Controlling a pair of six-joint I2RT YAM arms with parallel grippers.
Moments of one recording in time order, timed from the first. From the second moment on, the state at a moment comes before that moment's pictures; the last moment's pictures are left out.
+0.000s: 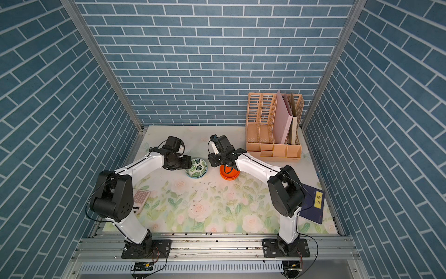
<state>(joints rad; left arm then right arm) -0.27 1.72 1.20 -0.59 0.09 -0.32 0.78 1.89 1.45 -0.35 -0.06 0.21</state>
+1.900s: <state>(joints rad) -0.27 1.77 1.22 -0.56 0.09 -0.32 0.82 2.10 1.62 -0.37 -0.09 0.21</state>
